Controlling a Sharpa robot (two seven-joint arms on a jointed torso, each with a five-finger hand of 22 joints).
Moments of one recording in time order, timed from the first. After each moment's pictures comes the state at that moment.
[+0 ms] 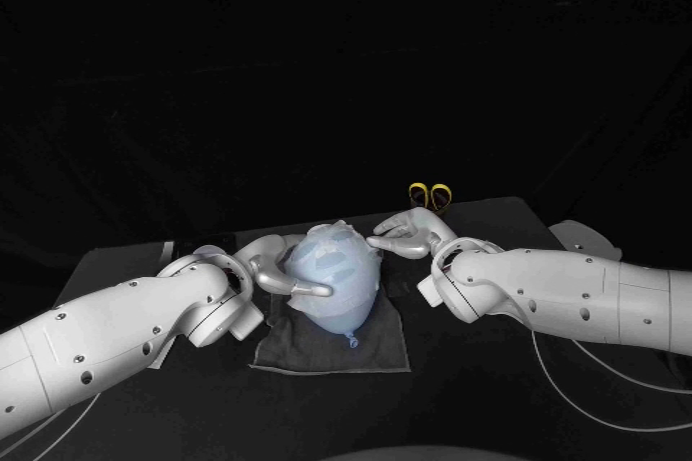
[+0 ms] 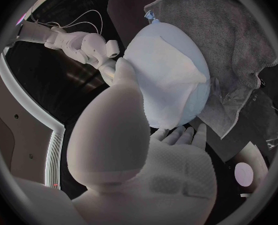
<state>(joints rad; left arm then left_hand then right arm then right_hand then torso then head) 1.15 -0.66 -0.07 1.45 -0.79 -0.21 -0.20 1.49 -0.31 -0.23 0.30 0.06 0.16 0.13 0.06 0.05 0.05 0.22 0.01 0.01 0.04 0.22 0.01 0.01 0.07 0.10 0.29 0.02 0.02 1.14 -0.82 -0.17 1.49 -0.63 -0.70 0.02 1.34 -0.07 0.19 0.11 0.05 0.80 0.20 0.24 0.31 0.98 0.21 0.20 0.06 0.69 0.19 0.50 0.08 0.16 0.71 0.29 0.12 0.27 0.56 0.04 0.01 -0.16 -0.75</state>
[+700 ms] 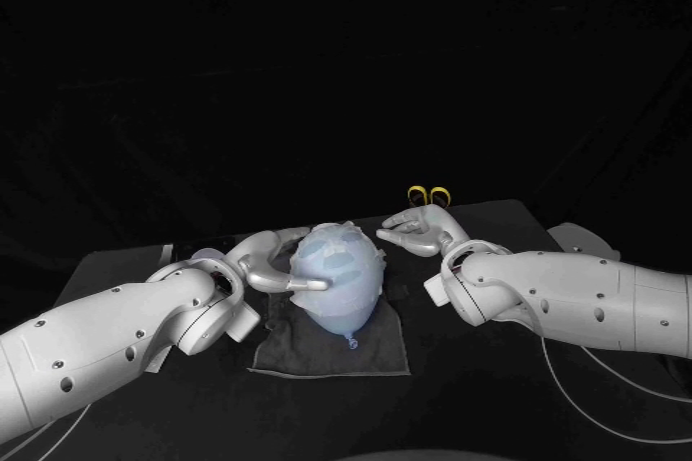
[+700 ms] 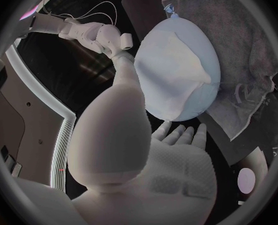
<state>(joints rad) 1.14 -0.70 -0.06 1.47 -0.68 -0.24 -0.02 1.51 -0.32 -0.23 0.30 0.06 0.17 0.14 0.07 0.06 0.06 0.23 0.01 0.01 0.05 0.23 0.01 0.02 0.07 0.10 0.29 0.02 0.02 1.14 -0.86 -0.17 1.53 -0.54 -0.76 0.13 1.37 -0.04 0.20 0.11 0.05 0.80 0.20 0.25 0.31 0.98 0.21 0.20 0.06 0.69 0.19 0.50 0.08 0.15 0.71 0.29 0.12 0.27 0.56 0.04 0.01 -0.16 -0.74</state>
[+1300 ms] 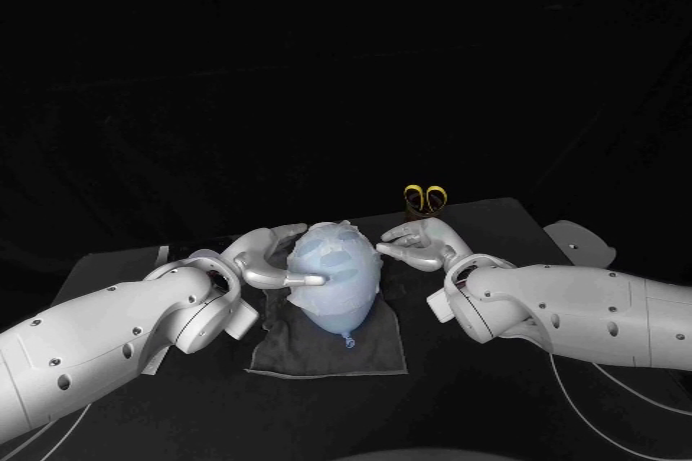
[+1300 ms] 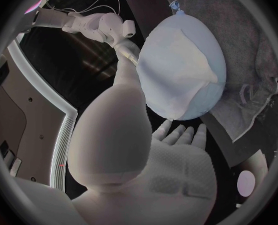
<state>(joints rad) 1.14 -0.69 -0.06 1.46 -0.65 -0.24 0.00 1.52 -0.32 -0.23 0.30 0.06 0.17 0.14 0.07 0.05 0.06 0.23 0.01 0.01 0.05 0.23 0.01 0.02 0.07 0.10 0.30 0.02 0.02 1.09 -0.91 -0.17 1.60 -0.53 -0.76 0.15 1.37 -0.04 0.20 0.11 0.05 0.78 0.20 0.25 0.31 0.97 0.21 0.20 0.06 0.69 0.19 0.50 0.08 0.15 0.71 0.29 0.12 0.27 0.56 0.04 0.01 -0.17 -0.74</state>
